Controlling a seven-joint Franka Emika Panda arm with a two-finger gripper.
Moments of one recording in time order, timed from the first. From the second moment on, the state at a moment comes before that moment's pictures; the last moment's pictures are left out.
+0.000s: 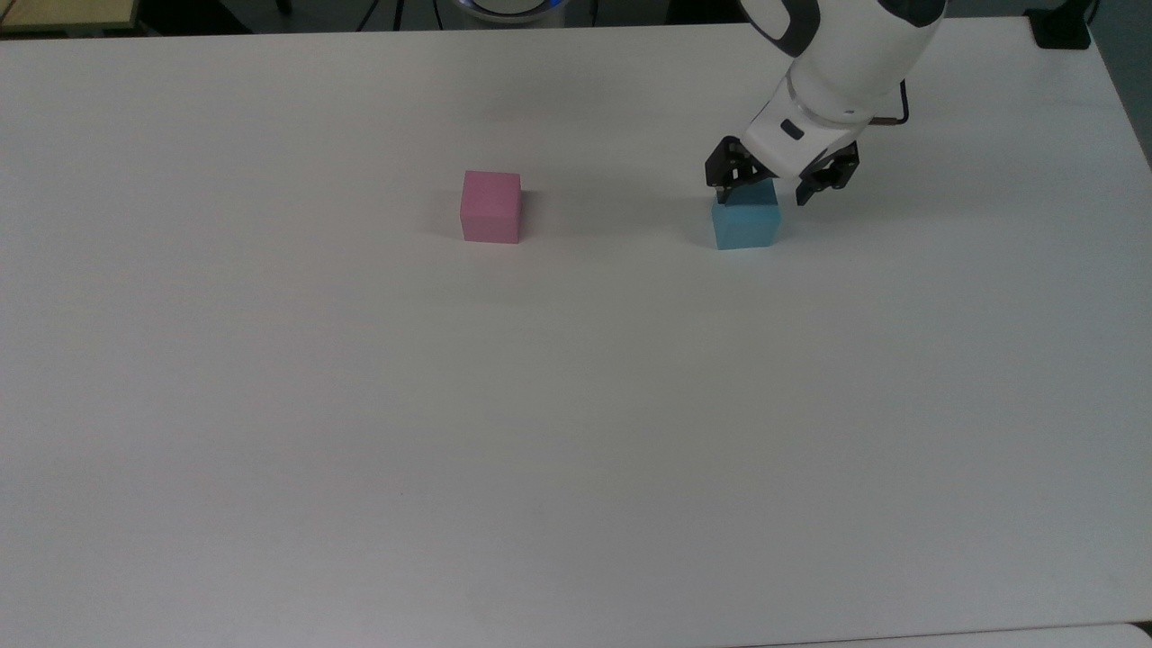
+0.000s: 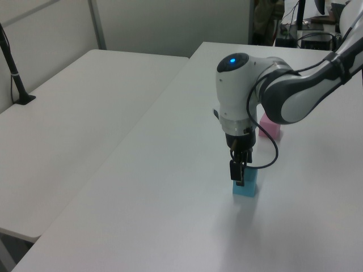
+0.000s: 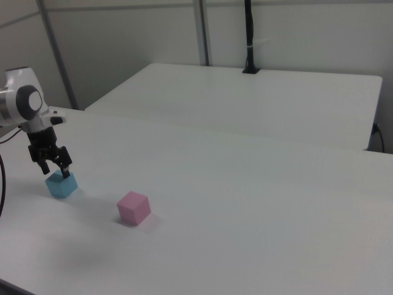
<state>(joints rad) 0.50 0.38 0.07 -1.73 -0.08 2.00 0.55</state>
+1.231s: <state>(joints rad) 0.42 0.24 0.06 -1.66 -0.11 1.87 0.45</state>
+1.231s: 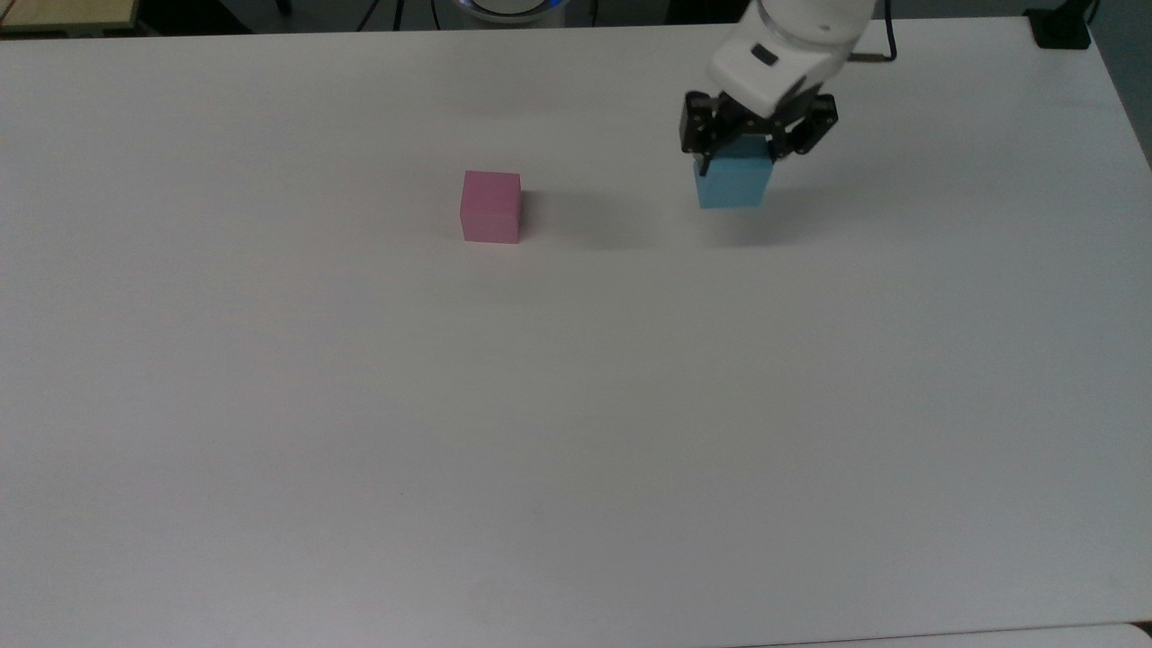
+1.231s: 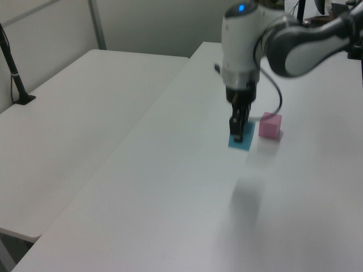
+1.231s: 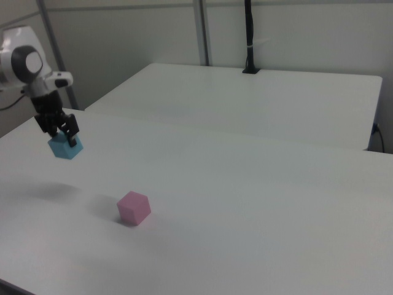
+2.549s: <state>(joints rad) 0.44 0.13 -0.43 -1.90 -0.08 1.94 -0.02</state>
